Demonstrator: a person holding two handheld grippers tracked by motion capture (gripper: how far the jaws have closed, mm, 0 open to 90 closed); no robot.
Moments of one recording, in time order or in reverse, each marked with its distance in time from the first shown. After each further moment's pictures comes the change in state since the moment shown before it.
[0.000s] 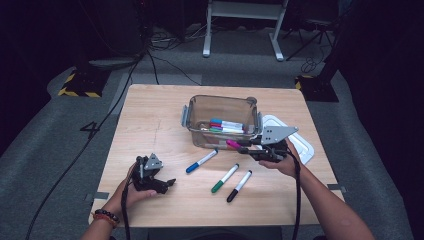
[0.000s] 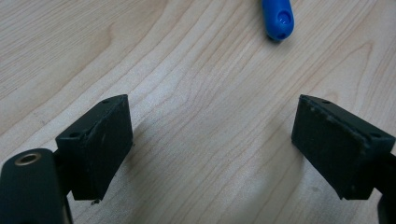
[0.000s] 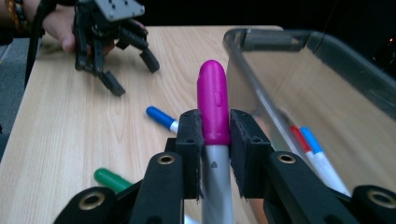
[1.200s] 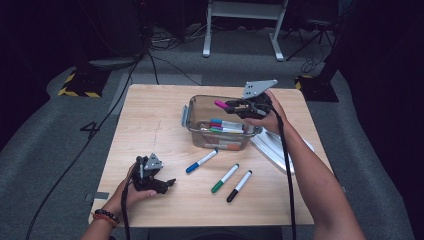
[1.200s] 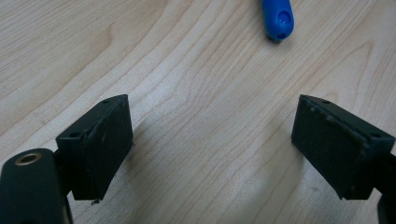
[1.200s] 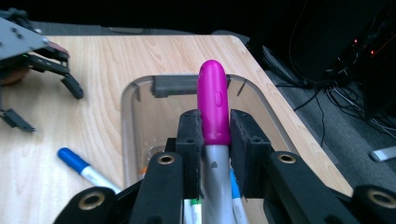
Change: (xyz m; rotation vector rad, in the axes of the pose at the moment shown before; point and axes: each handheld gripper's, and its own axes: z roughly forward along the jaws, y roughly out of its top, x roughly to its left) left arm 0.000 0.000 0.000 0.000 0.000 0.000; right arm -0.085 0.077 0.039 0.090 -0.079 -0.049
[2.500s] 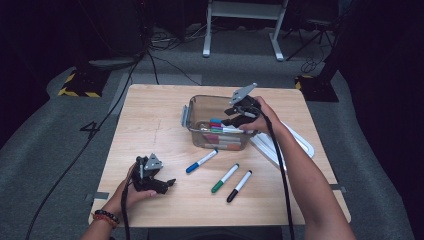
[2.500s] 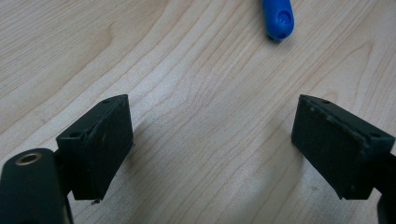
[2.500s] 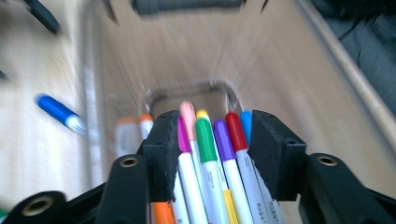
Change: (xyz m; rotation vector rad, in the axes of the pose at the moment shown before) left arm -0.001 0.000 0.000 0.001 0.001 -0.003; right arm -0.010 -0.026 0.042 0.235 0.076 0.057
